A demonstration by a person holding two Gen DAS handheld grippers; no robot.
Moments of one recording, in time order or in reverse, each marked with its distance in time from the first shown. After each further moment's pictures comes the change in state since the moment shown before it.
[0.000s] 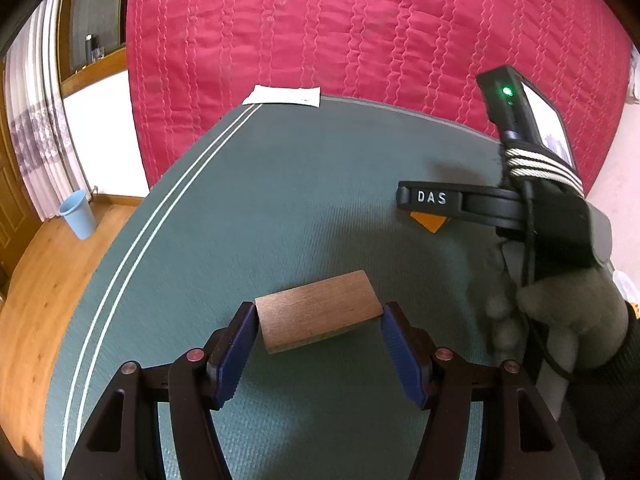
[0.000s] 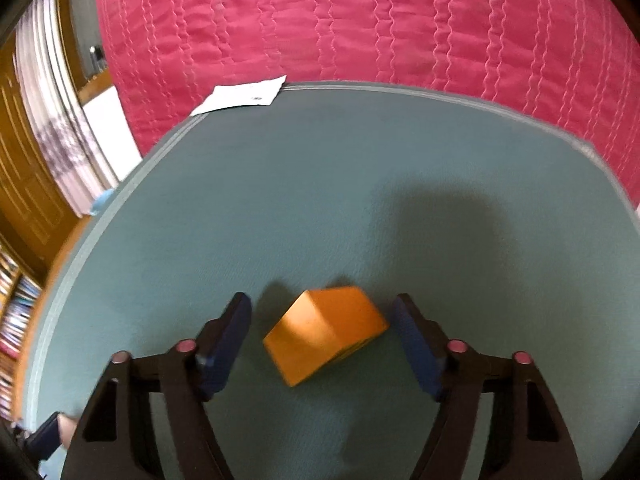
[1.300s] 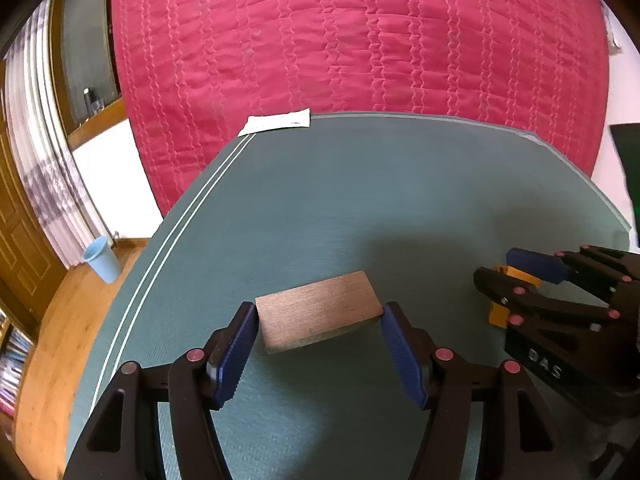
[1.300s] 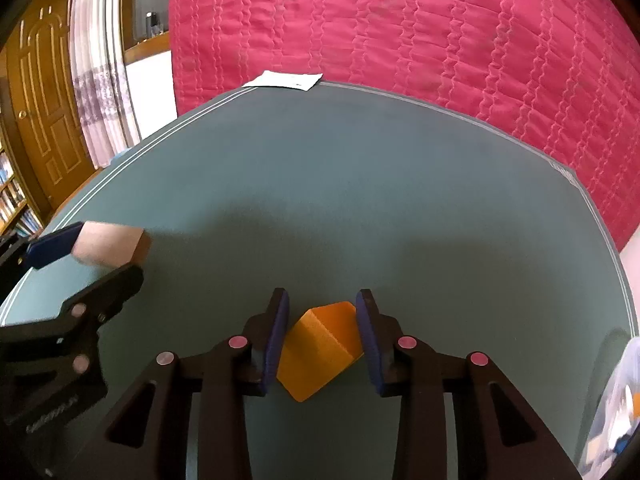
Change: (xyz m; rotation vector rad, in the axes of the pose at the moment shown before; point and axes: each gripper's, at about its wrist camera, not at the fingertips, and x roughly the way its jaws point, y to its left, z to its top) left arm -0.008 -0.030 -0.015 0.153 -0.095 0.112; right arm -0.089 -0.017 -0.098 -0.183 -0.049 0.031
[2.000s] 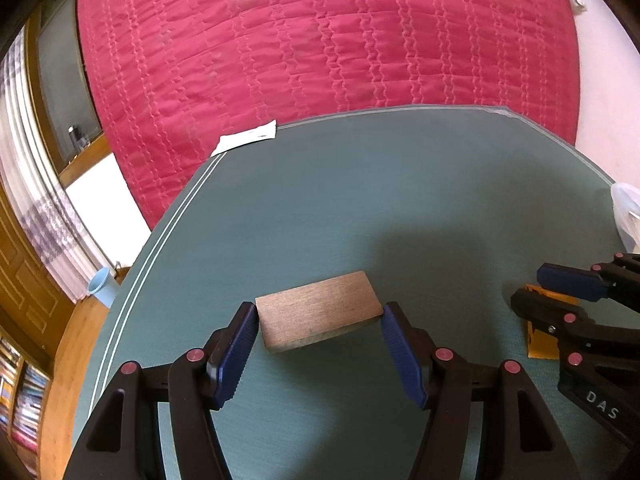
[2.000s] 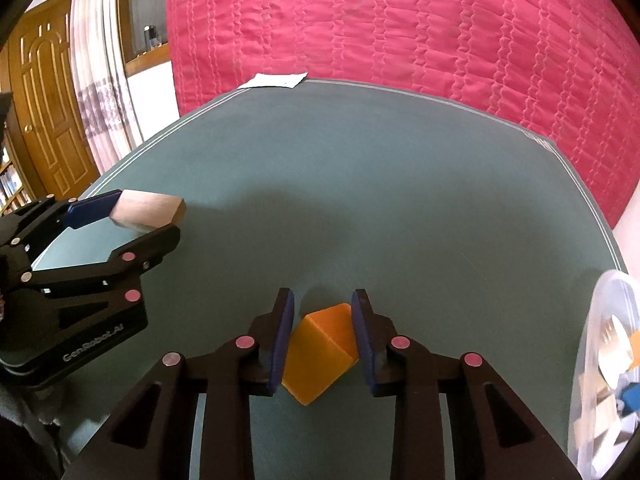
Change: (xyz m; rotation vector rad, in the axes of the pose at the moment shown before) left arm -0.014 -0.047 -0.010 0.132 -0.023 0.010; right arm -0.050 -0.036 -0.053 0.048 -0.013 0.032
